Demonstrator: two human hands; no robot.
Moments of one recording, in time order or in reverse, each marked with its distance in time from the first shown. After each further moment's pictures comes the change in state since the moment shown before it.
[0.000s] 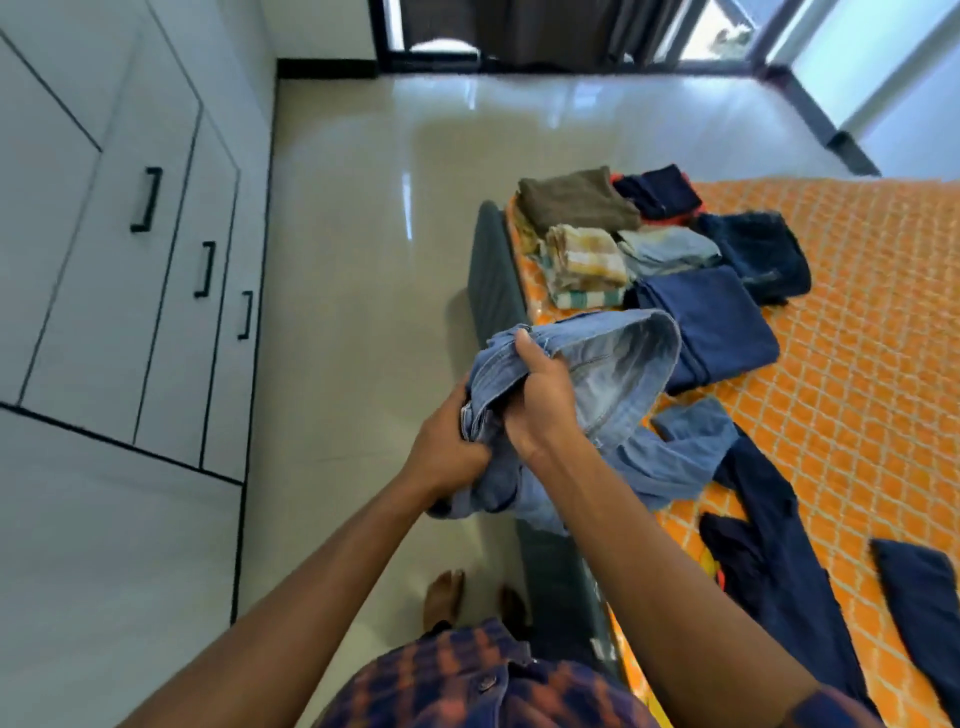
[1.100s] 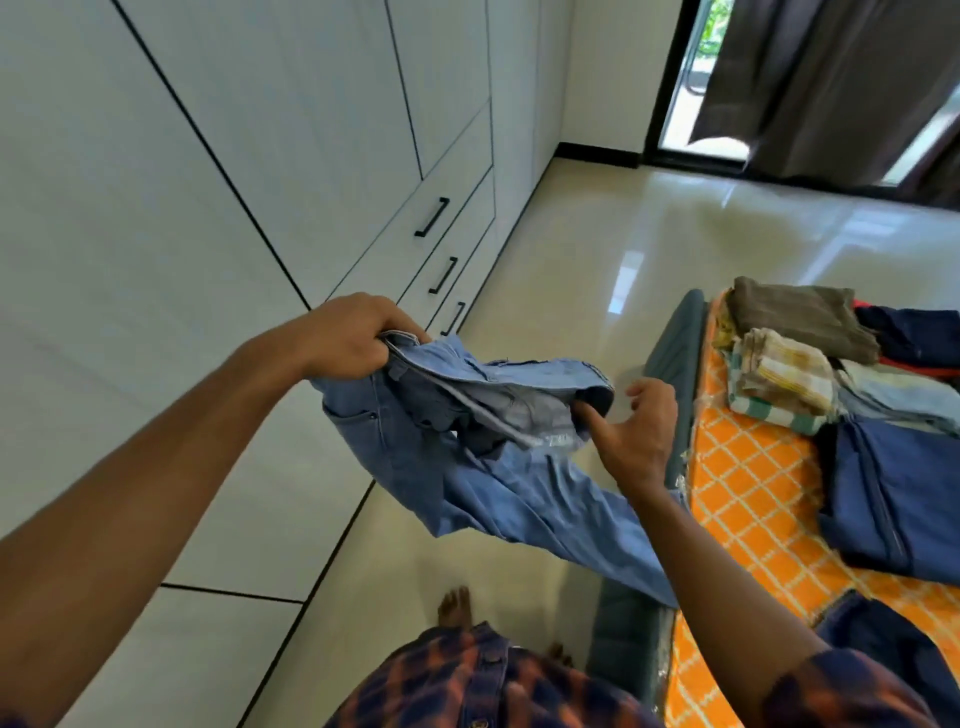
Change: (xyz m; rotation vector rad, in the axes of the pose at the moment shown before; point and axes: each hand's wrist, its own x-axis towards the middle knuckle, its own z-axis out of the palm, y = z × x) left_hand -0.142 0.122 -0.186 0.886 0.224 -0.240; right_hand 0.030 0.022 -0.030 -1.104 -0.246 -0.864
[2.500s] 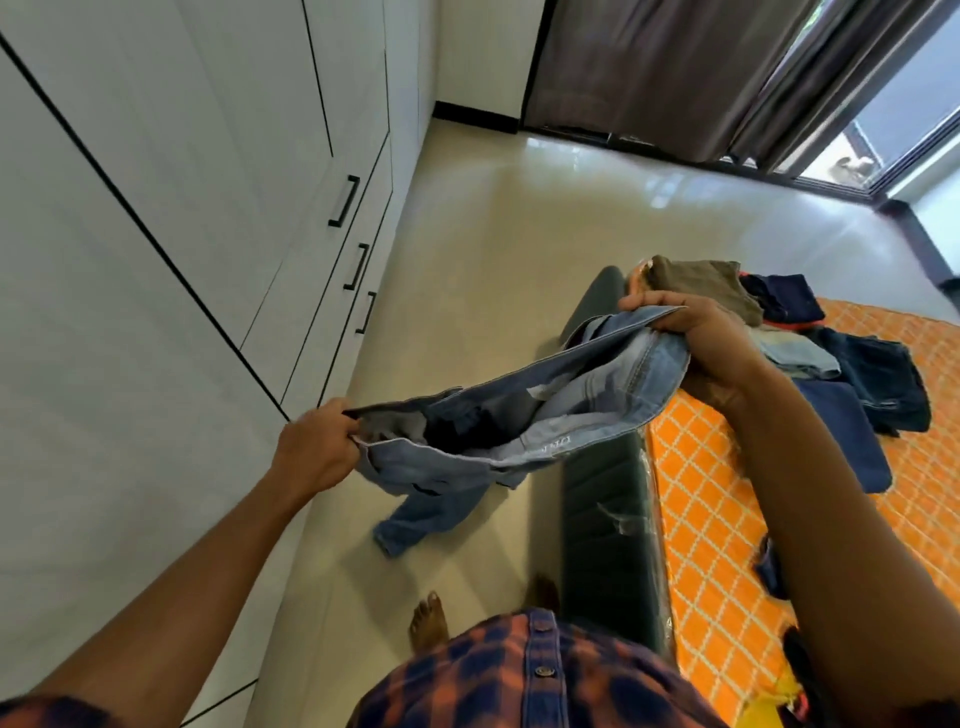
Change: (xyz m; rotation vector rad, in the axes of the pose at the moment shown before) left_hand 0.107 -0.224 0.160 -0.075 0.135 -0.072; right_hand 0.097 -0.173 -0.015 0.570 -0.385 0.550
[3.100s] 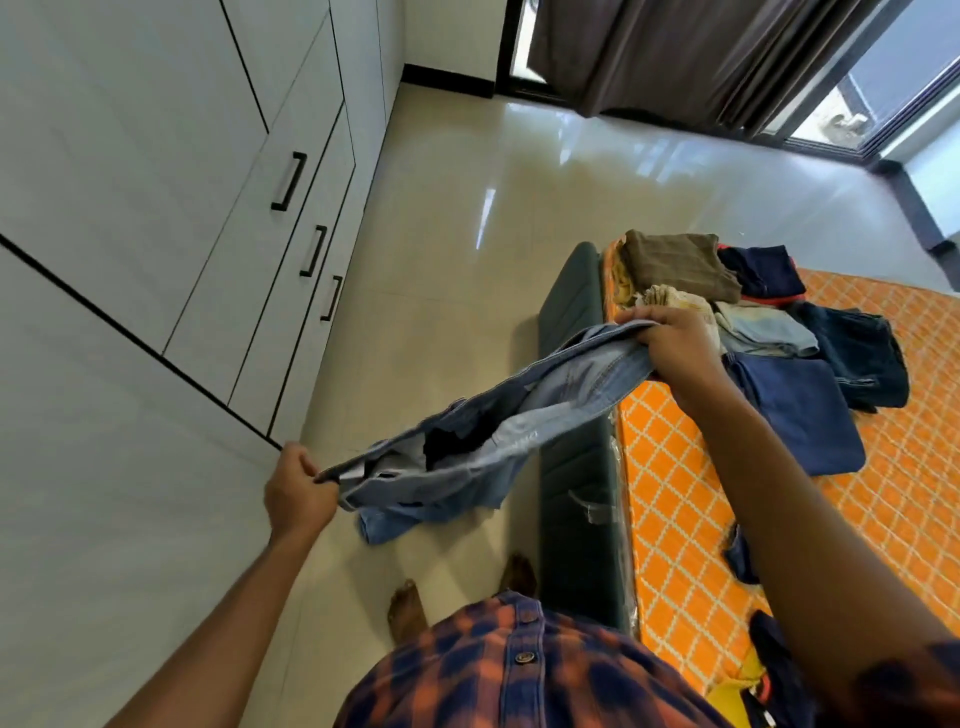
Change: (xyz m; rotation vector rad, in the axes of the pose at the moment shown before) left_hand -0.021 0.061 0.077 -0.565 0.154 -0.528; right_hand 0.049 0.045 -0.082 -0.424 0.320 -0.034
